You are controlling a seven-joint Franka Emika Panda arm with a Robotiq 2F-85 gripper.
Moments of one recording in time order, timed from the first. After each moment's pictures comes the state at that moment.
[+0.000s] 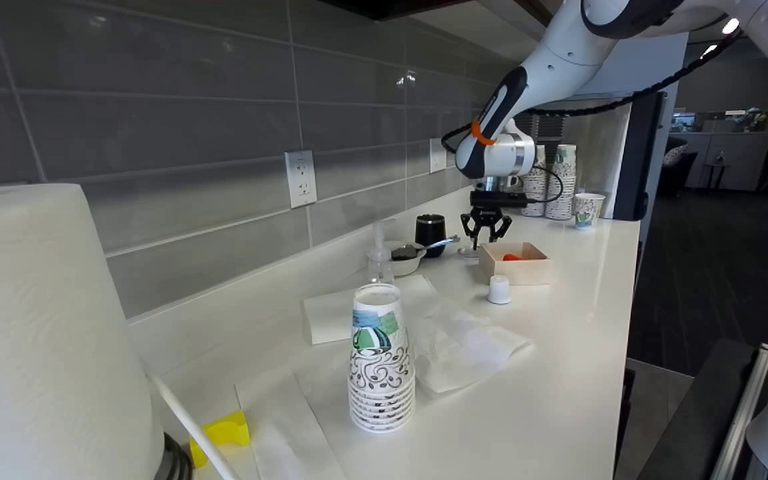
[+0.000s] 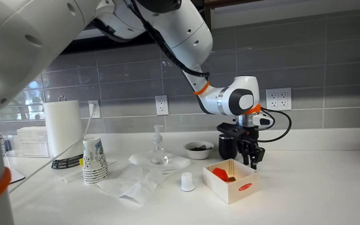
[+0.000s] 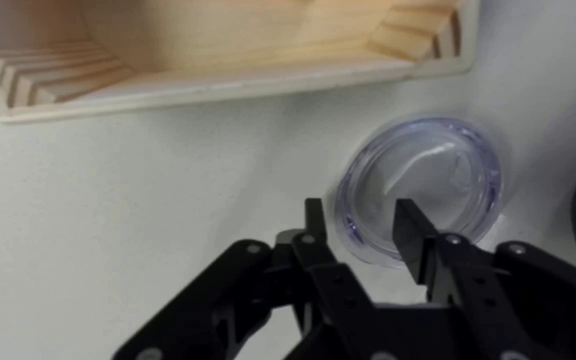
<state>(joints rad) -0.22 0.69 -0.16 -1.72 0.18 2.49 0.28</state>
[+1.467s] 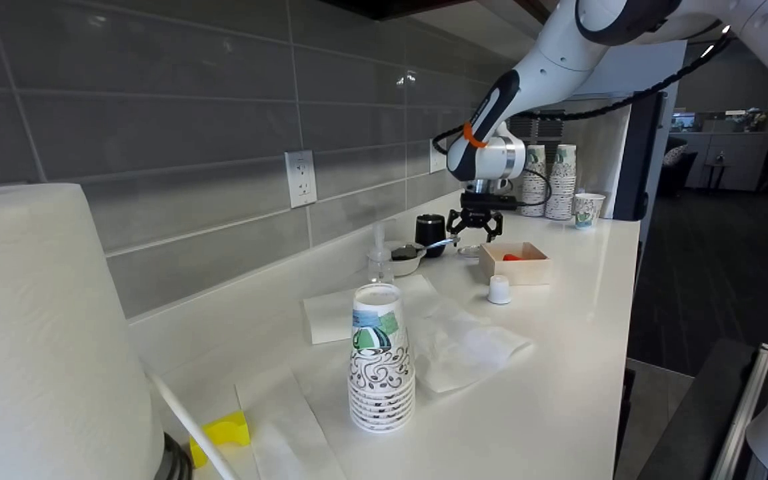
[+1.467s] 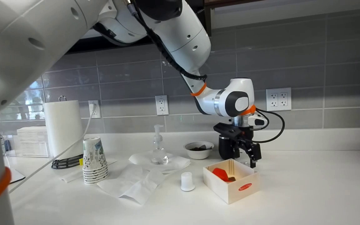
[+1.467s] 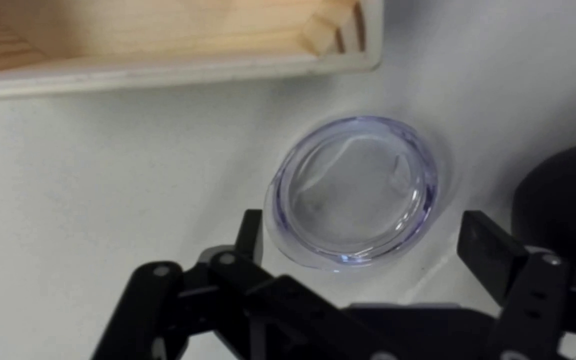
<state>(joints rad) -0.21 0.72 -0.13 -1.68 0.19 2.51 0.27</state>
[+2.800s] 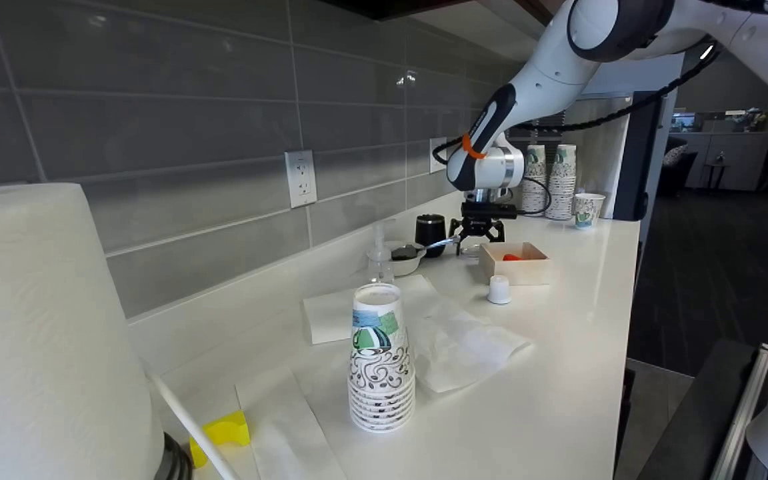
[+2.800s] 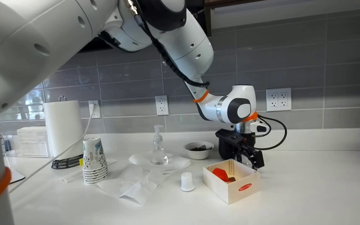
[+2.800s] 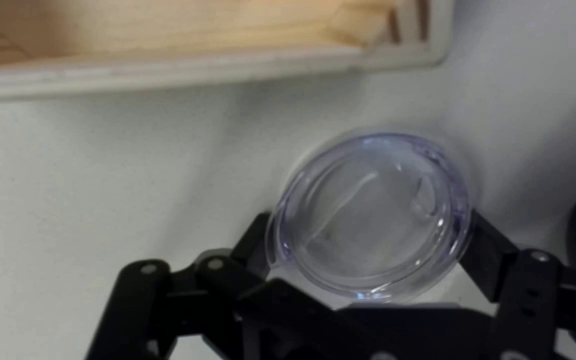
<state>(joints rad) -0.21 0.79 -0.14 -1.64 0.19 2.51 0.27</state>
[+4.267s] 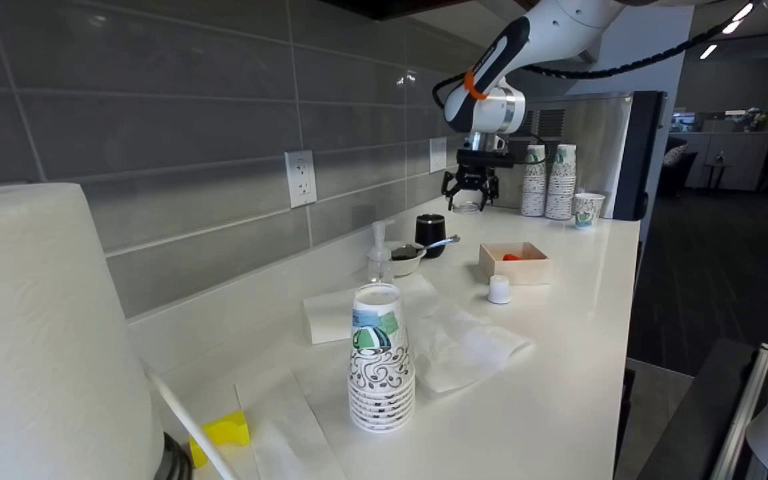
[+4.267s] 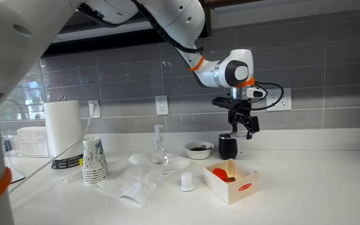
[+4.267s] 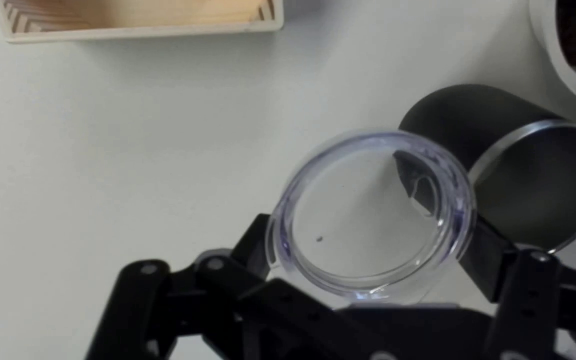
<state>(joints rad) -0.20 0.58 -0.14 -1.63 0.19 2.32 0.27</state>
